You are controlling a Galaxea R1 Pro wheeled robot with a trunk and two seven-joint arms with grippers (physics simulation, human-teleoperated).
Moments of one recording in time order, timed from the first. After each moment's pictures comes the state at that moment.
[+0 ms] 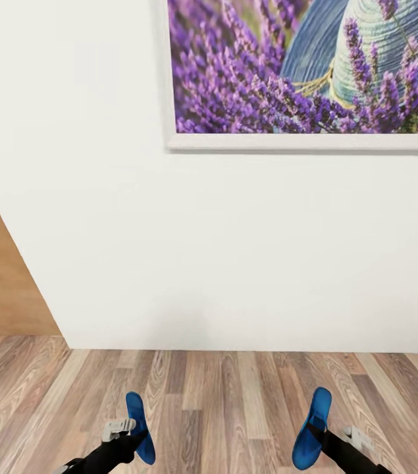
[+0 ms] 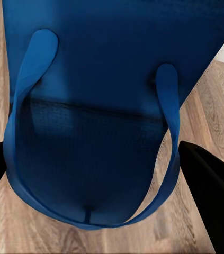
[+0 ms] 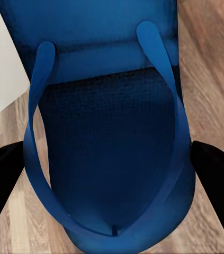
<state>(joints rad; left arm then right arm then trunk) -0.51 0.14 -0.64 -0.06 0.90 -0.26 -0.65 -0.39 -0.20 -0.41 -0.29 -0.26 0.08 0.62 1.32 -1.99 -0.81</state>
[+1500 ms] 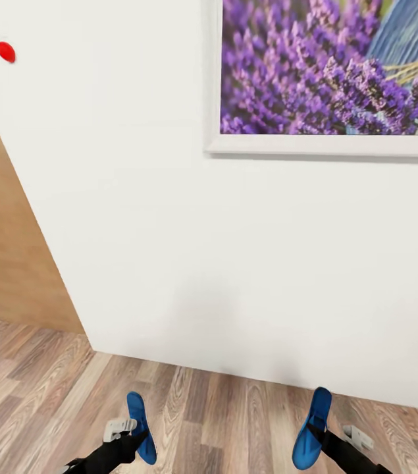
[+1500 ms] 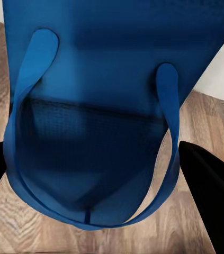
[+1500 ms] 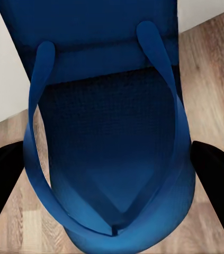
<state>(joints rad) -0.51 0.13 -0.64 -0.06 0.90 -0.26 -0.65 -0.39 -0.20 -0.41 -0.29 -0.26 0.08 0.62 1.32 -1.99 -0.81</state>
